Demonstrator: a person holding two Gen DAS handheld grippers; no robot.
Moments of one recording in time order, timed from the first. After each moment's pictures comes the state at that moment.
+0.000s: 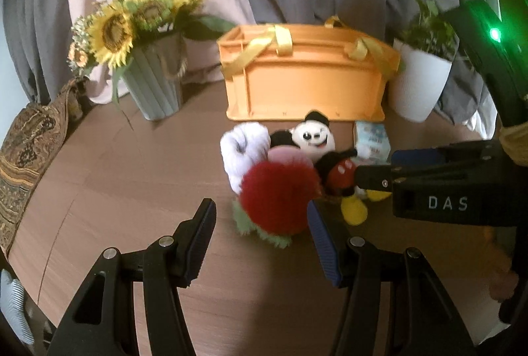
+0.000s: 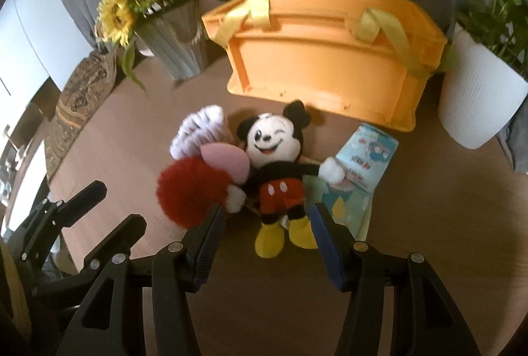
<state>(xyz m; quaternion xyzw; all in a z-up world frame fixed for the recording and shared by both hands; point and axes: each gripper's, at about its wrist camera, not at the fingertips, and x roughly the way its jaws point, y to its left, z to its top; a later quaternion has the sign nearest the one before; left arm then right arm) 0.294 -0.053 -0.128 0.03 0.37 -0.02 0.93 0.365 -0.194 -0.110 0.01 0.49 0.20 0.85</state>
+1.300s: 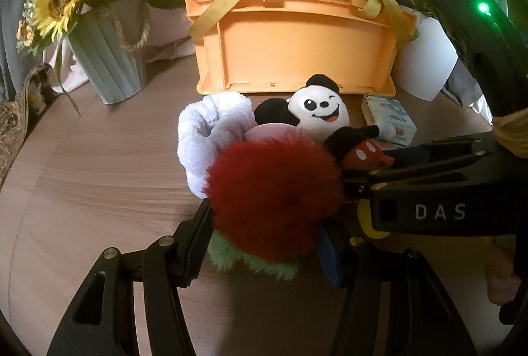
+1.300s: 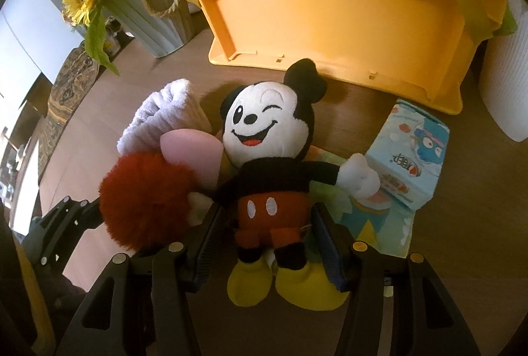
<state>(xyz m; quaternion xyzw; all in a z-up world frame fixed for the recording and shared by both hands) 0.358 -0.050 -0.186 0.03 0.40 -0.07 0.91 0.418 -0.173 -0.174 0.02 0.53 0.21 0.82</state>
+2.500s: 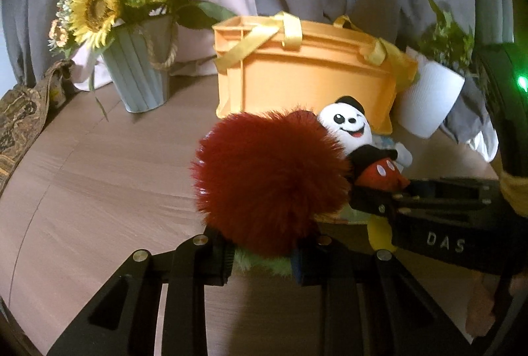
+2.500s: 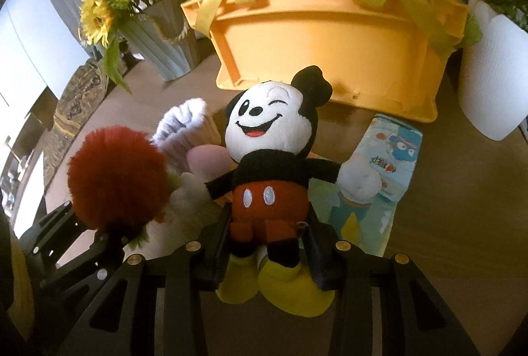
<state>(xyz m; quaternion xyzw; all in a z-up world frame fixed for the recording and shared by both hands) 0.336 -0.046 -0.146 -0.02 0.36 -0.03 0.93 0.386 -0.193 -0.147 0.04 0.48 0.21 0.85</state>
